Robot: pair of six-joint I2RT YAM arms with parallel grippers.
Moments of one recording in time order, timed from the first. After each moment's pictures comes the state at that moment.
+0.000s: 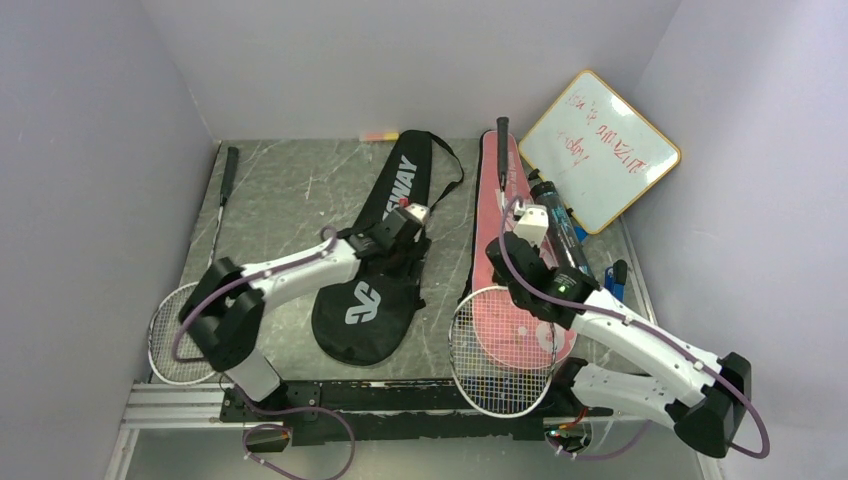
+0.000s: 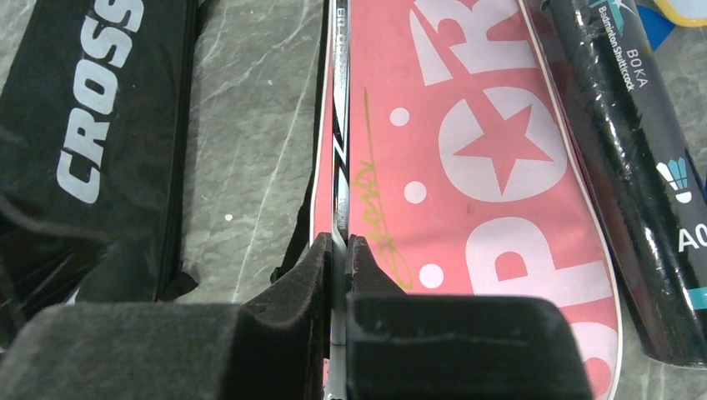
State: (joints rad) left arm -0.81 1.57 1.09 -0.45 -0.16 -0.41; right arm 0.83 0.99 0.86 -0.64 0.67 0.66
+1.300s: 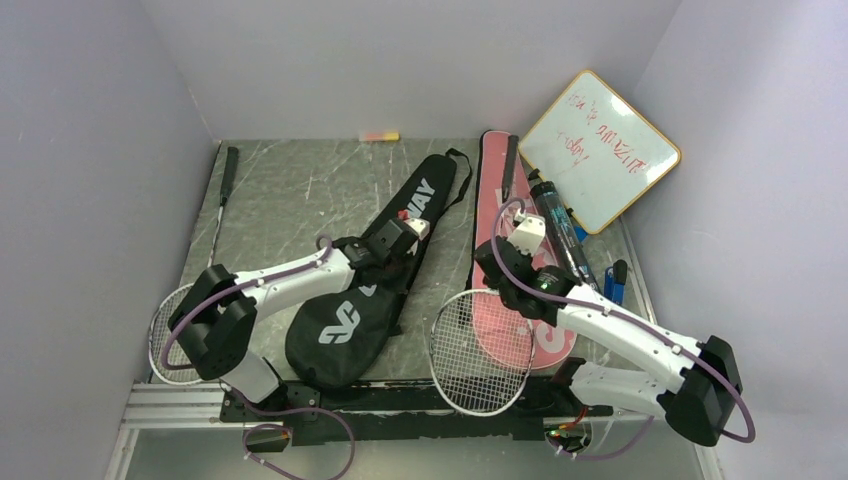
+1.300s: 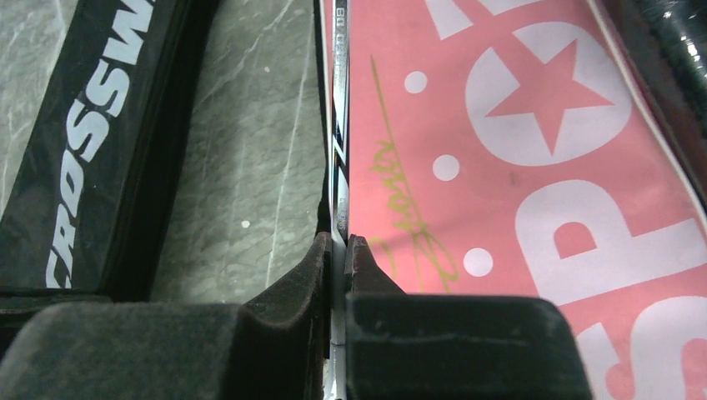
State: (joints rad) left arm -0.85 1.56 1.04 -0.45 -0.10 -0.40; right arm 0.82 1.06 0.80 -0.60 0.68 0.88
